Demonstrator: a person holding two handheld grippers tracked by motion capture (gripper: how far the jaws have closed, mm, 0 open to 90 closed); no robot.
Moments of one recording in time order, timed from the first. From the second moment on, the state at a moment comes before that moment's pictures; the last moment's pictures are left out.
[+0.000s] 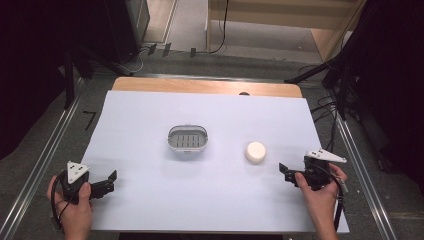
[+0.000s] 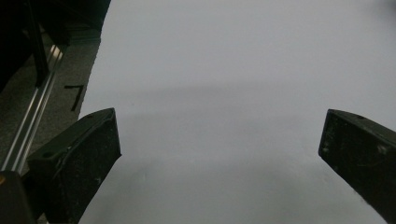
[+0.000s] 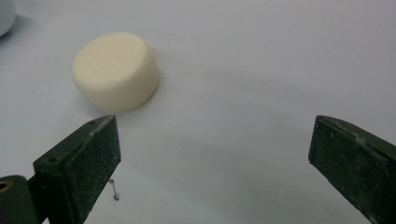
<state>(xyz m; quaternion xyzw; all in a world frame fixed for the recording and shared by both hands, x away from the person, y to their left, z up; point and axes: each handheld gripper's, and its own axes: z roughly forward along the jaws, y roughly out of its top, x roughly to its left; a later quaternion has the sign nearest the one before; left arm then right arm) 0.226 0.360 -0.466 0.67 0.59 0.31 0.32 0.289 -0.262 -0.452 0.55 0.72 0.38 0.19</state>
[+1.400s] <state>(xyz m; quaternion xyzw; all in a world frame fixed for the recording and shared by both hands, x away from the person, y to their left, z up) 0.227 0.361 -0.466 0.67 0.60 0.30 0.32 0.321 -0.207 -0.452 0.53 0.75 0.37 0.17</state>
